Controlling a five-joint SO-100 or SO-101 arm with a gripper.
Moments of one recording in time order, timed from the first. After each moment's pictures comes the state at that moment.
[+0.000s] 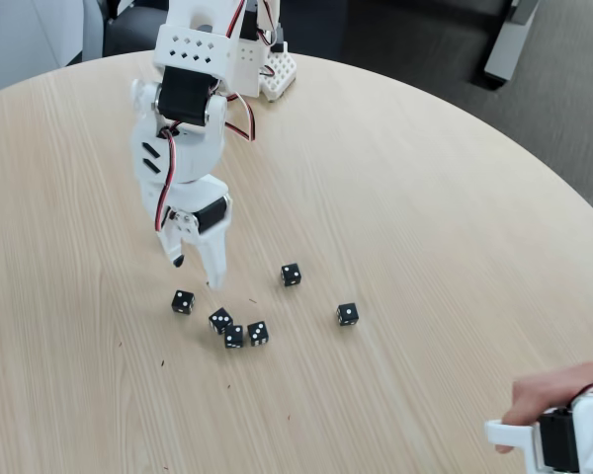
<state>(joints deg) 13.2 86.9 110.4 44.3 34.8</state>
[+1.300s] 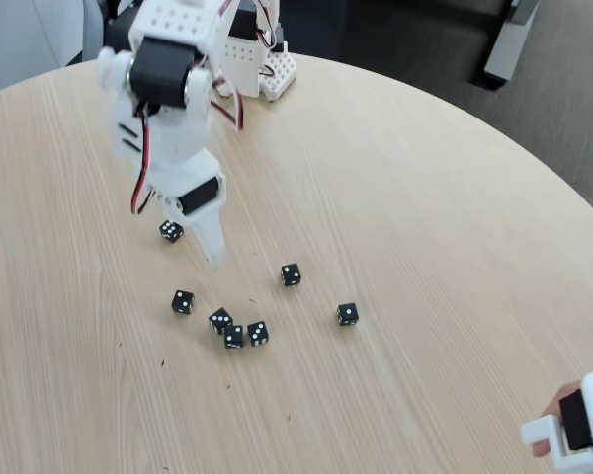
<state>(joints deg) 13.6 78.4 80.6 83.6 42.2</state>
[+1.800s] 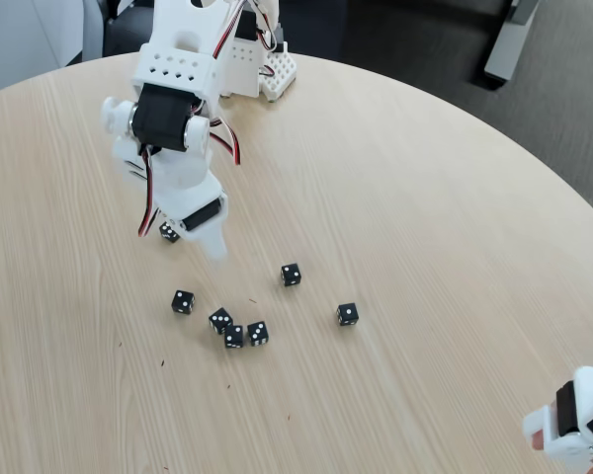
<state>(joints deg) 13.5 72.0 80.6 86.1 48.0</state>
